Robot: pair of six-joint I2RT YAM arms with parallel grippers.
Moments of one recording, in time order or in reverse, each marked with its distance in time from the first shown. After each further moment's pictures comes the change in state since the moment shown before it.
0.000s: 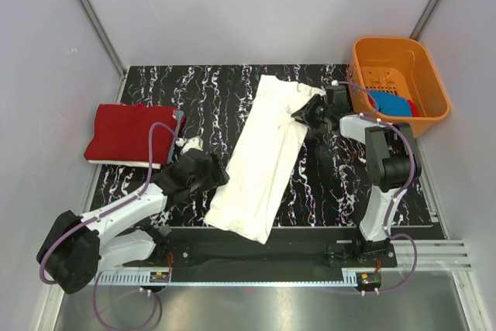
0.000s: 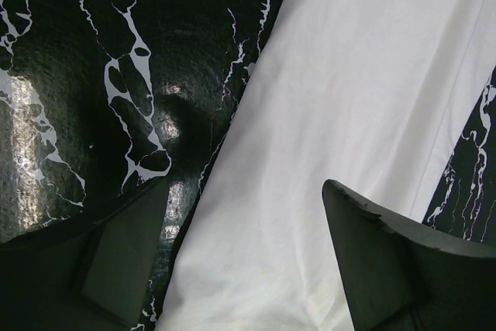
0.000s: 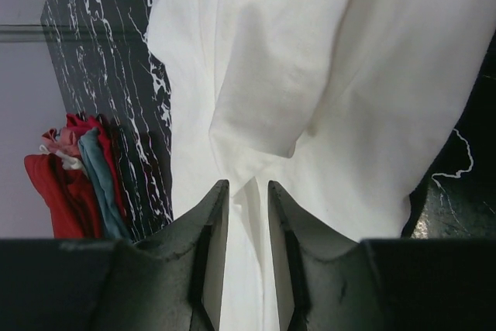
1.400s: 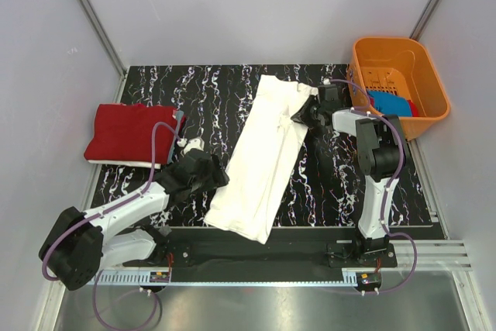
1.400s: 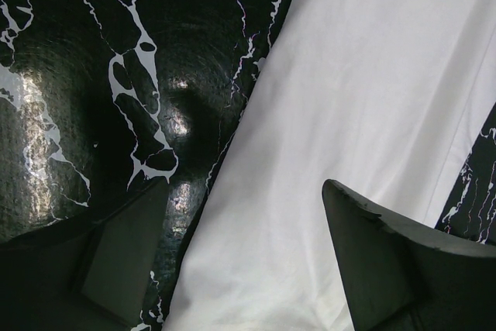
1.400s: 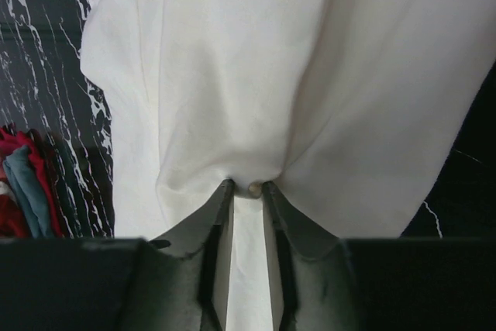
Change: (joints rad) left arm 0.000 0.027 0.000 0.000 0.001 0.012; right arm 0.021 0.138 0.130 -0.066 0.089 -0.117
